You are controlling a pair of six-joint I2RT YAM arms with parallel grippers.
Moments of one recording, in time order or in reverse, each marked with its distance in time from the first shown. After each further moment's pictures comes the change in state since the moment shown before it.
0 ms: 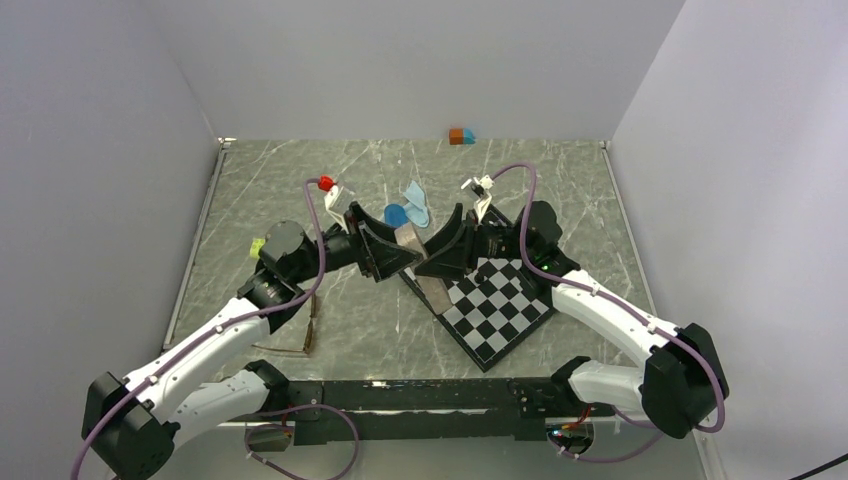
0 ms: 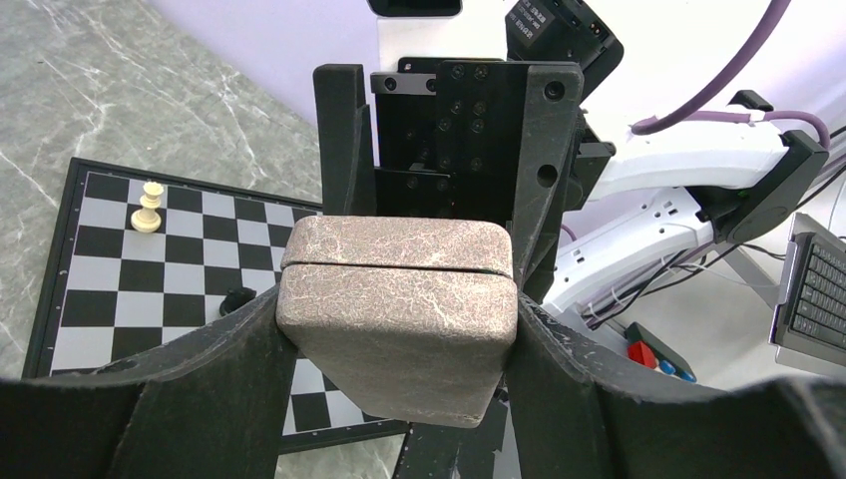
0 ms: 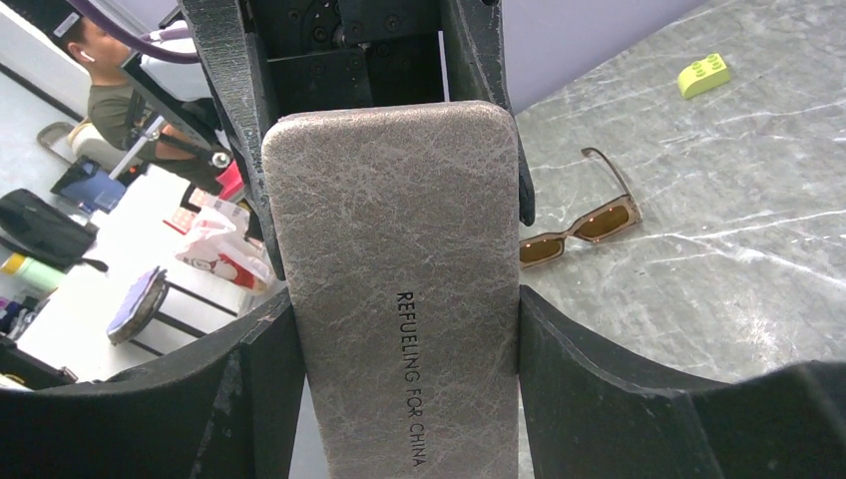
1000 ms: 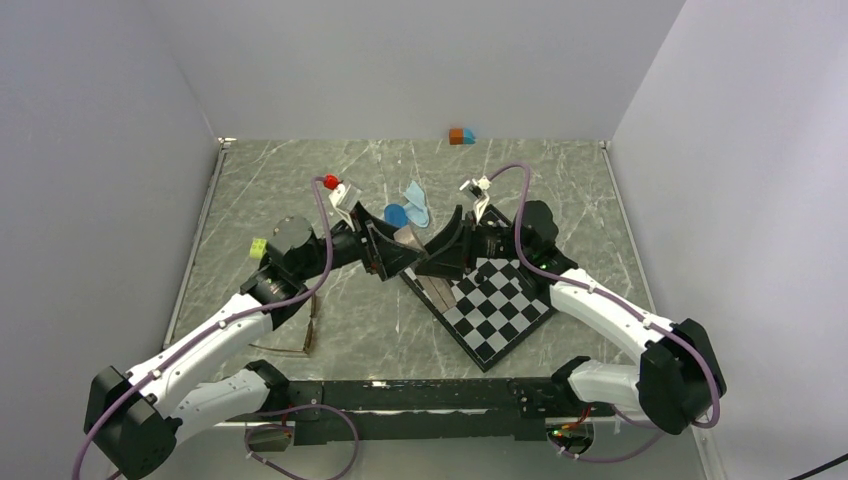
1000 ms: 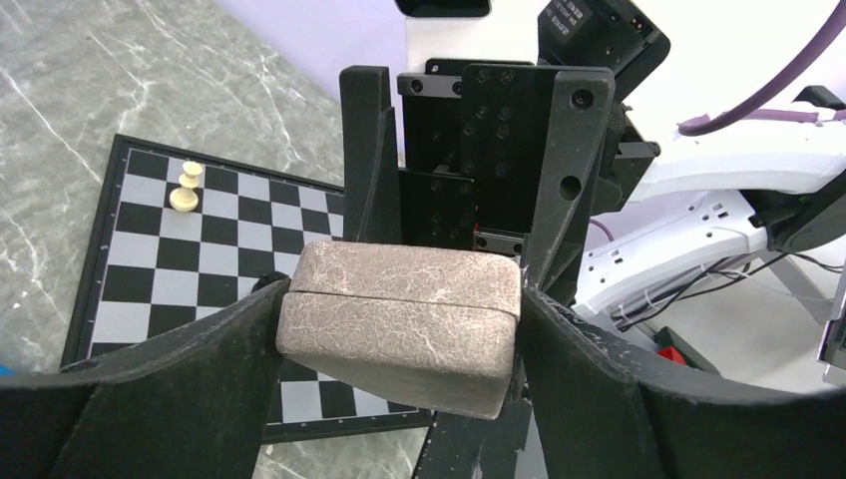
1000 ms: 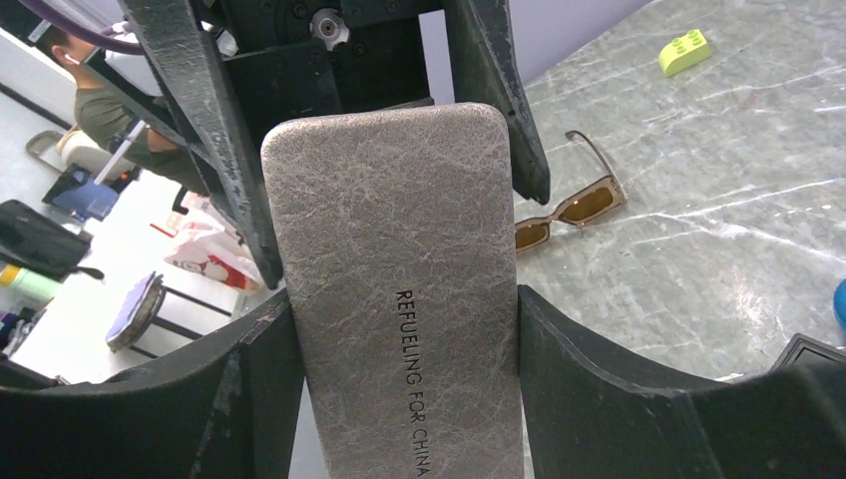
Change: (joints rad) left arm -0.004 0.027 0.023 -0.071 -0.057 0.044; right arm -0.018 0.023 -0.012 -0.022 0.004 -0.019
